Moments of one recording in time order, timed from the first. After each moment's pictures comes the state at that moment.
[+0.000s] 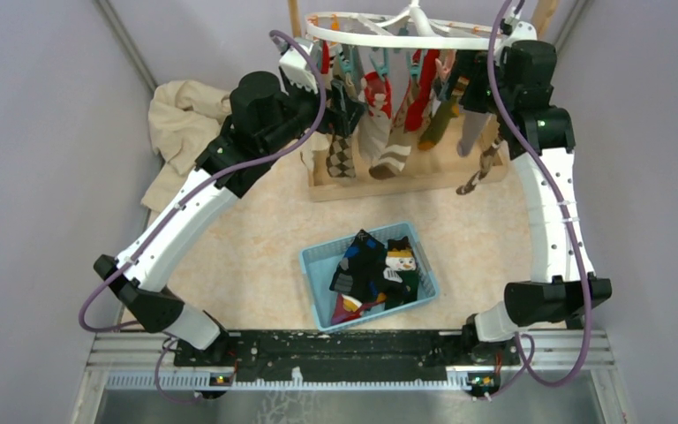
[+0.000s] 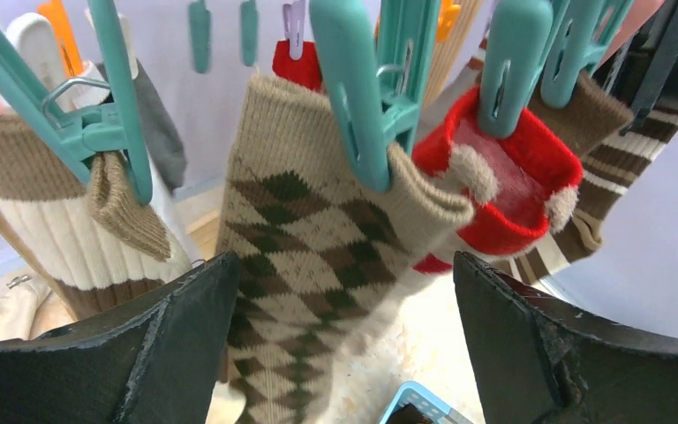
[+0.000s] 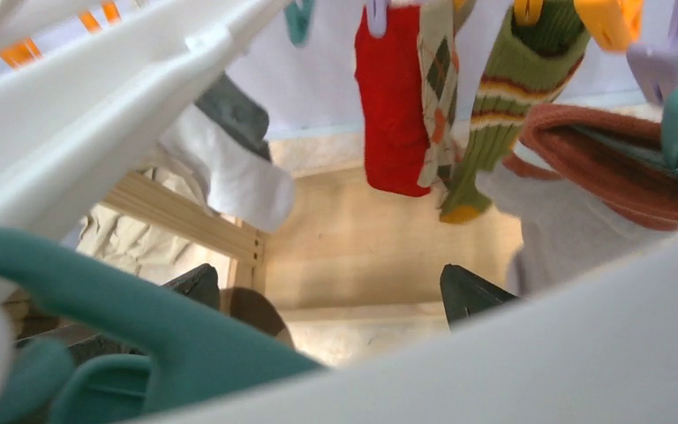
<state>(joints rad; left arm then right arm) -0.72 1.53 1.81 -0.28 -0.02 -0.21 0.11 1.50 1.95 -0.74 -0.13 0.33</state>
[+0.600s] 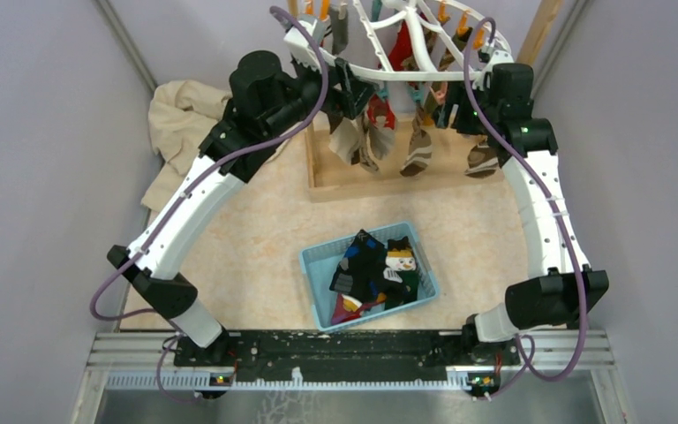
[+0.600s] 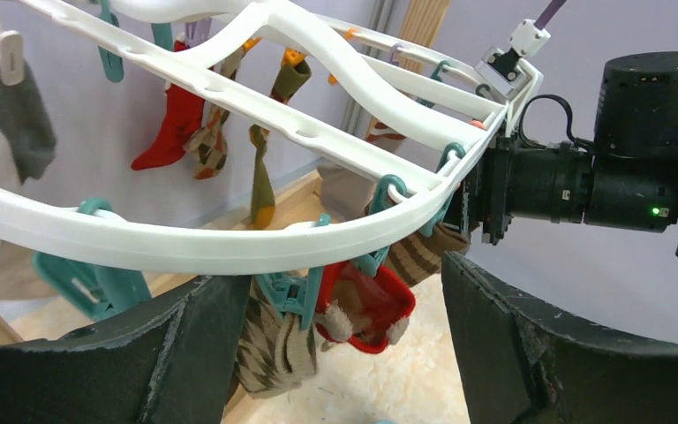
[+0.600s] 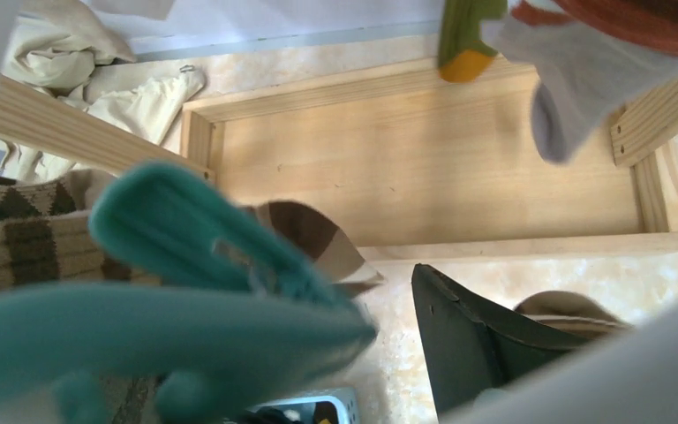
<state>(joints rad) -0.72 1.62 1.99 -0.29 0.07 -0.24 0.11 1.46 1.71 -0.70 -0.15 0.25</state>
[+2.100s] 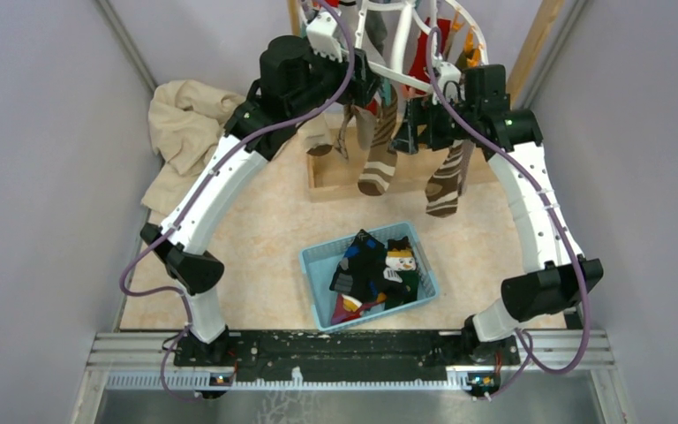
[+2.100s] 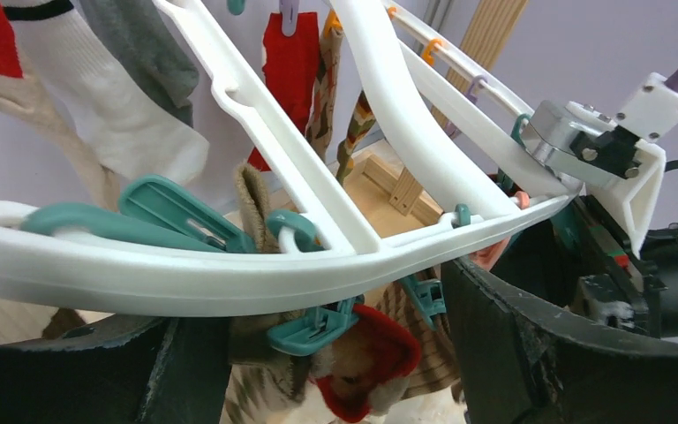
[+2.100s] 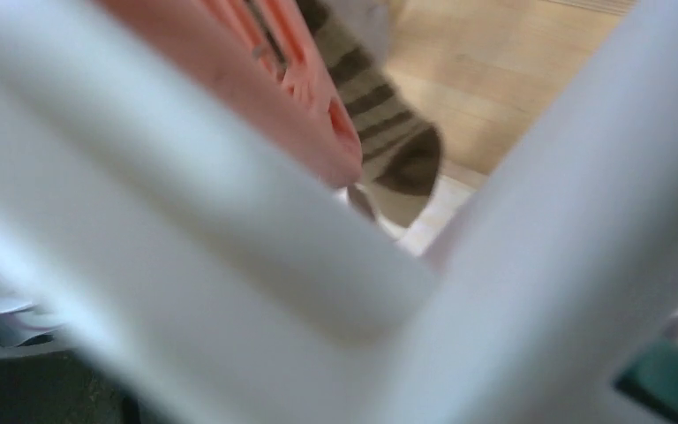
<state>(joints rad) -0.71 1.85 2.25 -0.42 0.02 -0.19 0.23 1.52 1.82 -0.95 -0.49 0.06</state>
